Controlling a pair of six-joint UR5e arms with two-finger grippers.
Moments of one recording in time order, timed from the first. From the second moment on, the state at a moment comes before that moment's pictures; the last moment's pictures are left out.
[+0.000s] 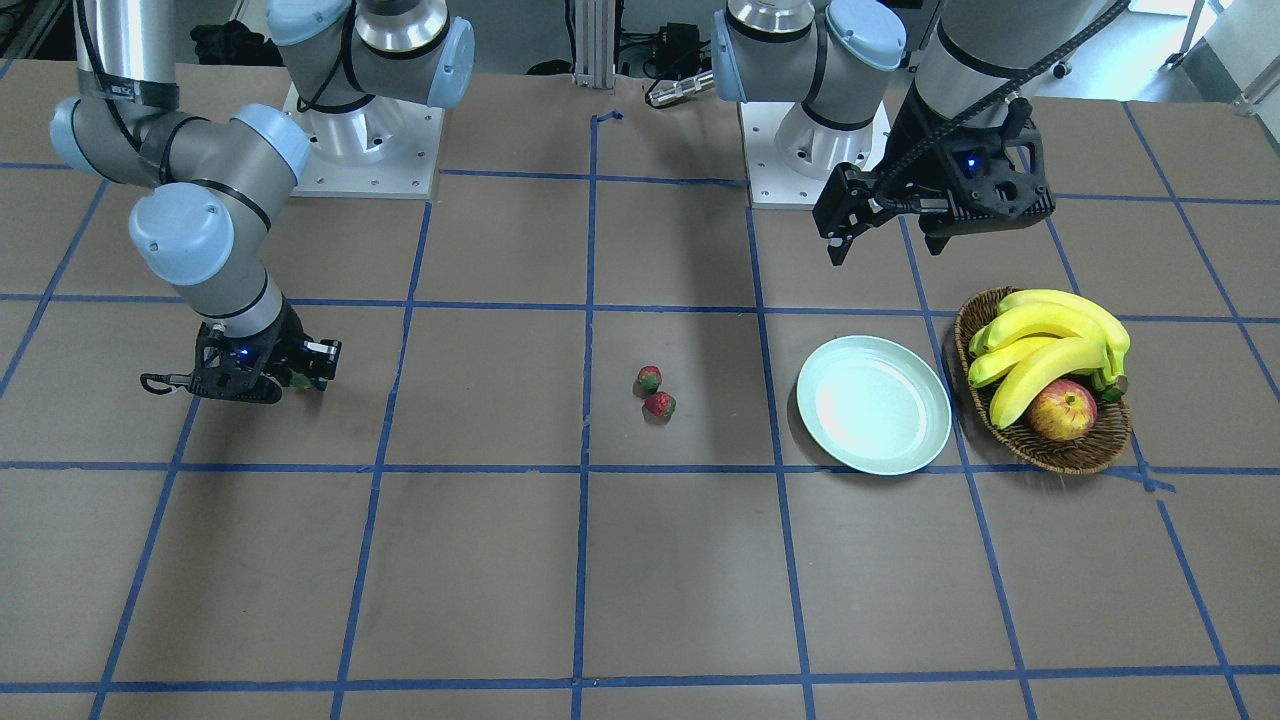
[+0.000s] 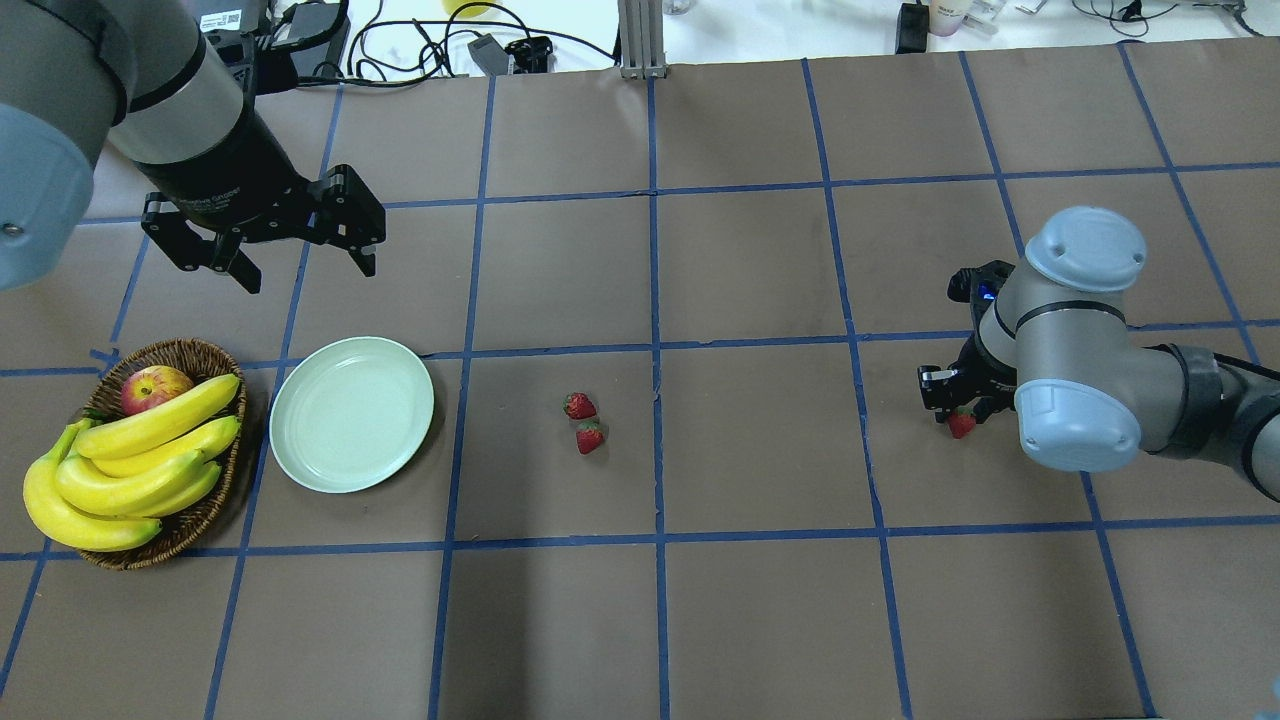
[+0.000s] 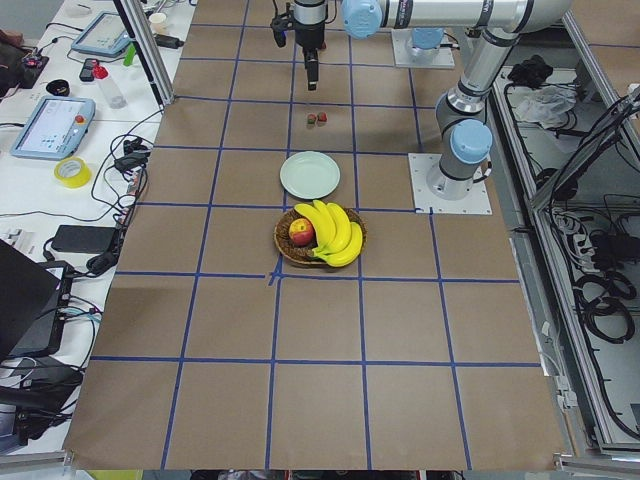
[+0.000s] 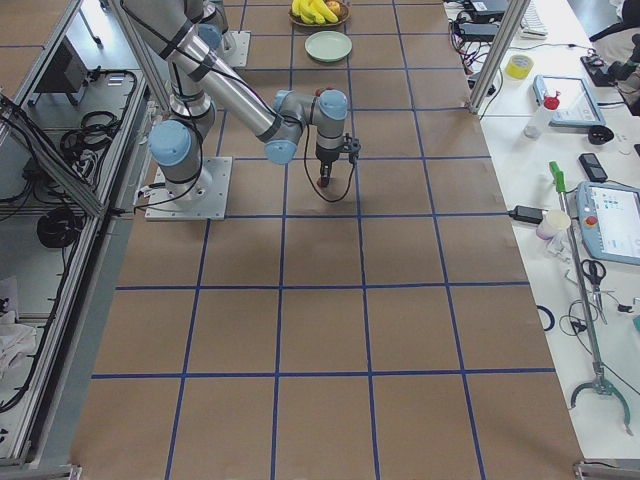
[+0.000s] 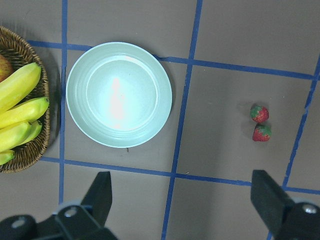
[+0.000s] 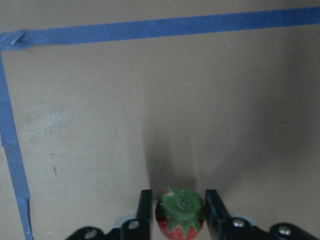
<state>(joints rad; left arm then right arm) -1.54 -1.52 -1.63 -1.56 1.60 -0.11 1.34 -1.38 2.22 -2.37 -1.61 -0.15</state>
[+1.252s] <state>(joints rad) -1.54 -1.53 -1.63 -1.56 1.60 -0.12 1.73 -1.30 2.01 -2.31 -1.43 0.38</state>
